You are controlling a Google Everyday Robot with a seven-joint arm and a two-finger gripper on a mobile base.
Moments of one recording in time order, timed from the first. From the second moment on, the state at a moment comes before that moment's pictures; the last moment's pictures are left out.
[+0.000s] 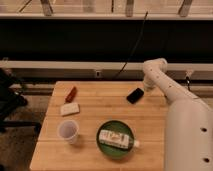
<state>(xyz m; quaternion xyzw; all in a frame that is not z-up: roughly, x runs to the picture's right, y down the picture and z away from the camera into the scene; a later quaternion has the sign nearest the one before) 0.297 0.047 0.956 -0.30 0.05 0.08 0.95</state>
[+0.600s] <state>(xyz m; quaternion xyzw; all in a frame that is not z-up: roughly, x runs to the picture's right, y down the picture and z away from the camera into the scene) 0.313 0.056 0.973 -0.31 0.06 0.09 0.94</state>
